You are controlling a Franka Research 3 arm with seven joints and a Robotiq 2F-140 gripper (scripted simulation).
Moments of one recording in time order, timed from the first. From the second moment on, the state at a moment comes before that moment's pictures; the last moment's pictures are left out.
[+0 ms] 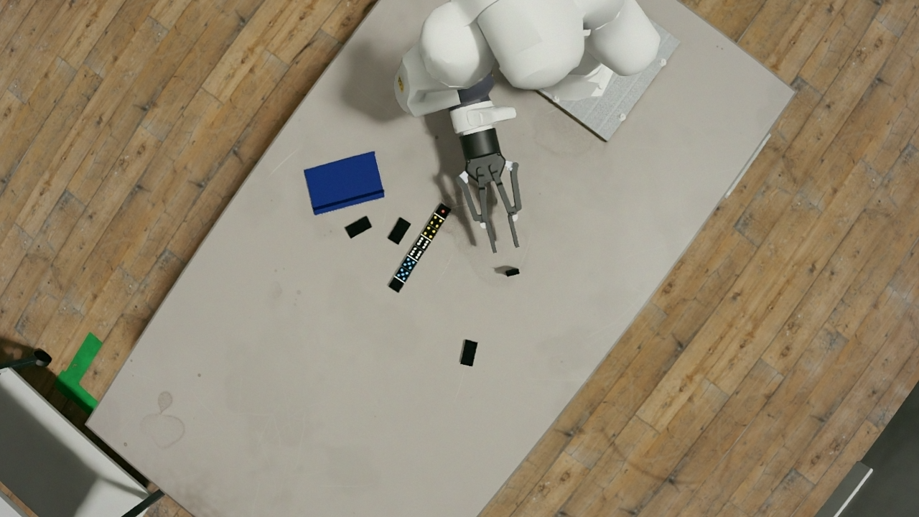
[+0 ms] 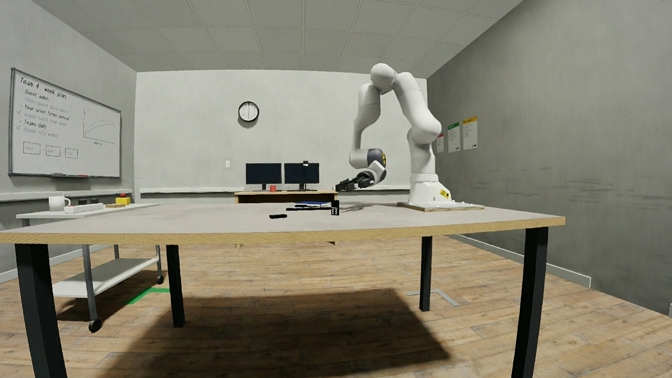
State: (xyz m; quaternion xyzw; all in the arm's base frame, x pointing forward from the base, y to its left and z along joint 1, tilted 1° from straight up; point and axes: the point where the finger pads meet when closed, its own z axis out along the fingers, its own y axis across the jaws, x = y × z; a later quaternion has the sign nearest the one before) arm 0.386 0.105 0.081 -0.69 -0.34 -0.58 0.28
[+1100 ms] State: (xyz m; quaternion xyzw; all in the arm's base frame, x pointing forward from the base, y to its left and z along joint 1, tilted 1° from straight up) arm 0.428 0.165 0.143 -0.46 -0.71 -0.49 0.21
